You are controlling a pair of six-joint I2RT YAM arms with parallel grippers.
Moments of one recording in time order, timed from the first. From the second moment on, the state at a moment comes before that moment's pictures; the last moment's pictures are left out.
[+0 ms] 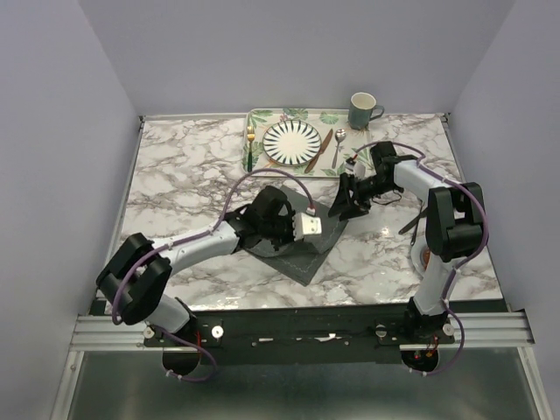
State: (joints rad) left arm -0.82 1.47 0.83 -0.11 0.45 0.58; right arm 0.17 1.90 1.29 -0.76 -0.87 0.08
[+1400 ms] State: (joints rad) left arm -0.44 1.98 1.44 -0.38 0.51 0.40; right arm 0.16 1.99 1.45 -0.81 -0.81 0.02
